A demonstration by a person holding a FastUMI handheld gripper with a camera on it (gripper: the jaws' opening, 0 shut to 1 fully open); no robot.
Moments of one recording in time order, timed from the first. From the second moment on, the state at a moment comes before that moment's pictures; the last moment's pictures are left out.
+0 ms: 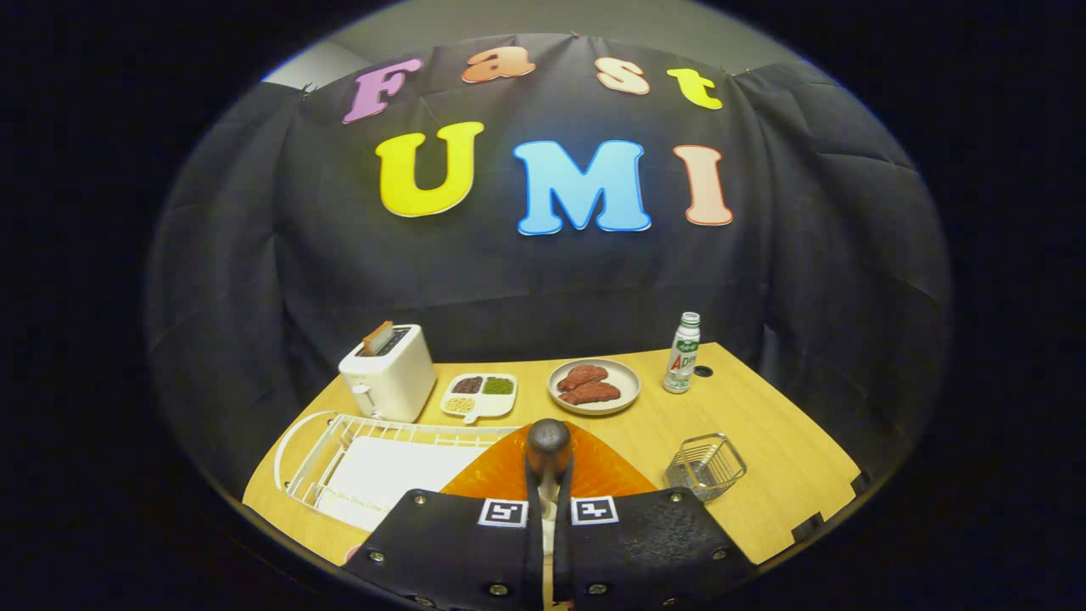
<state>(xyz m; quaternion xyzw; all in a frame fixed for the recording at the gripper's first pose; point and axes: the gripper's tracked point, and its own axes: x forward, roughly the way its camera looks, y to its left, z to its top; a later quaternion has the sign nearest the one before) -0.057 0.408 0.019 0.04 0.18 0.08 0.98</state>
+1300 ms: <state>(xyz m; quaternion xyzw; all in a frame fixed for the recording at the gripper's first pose) -0.198 0.585 -0.080 -0.05 0.28 0.19 0.94</state>
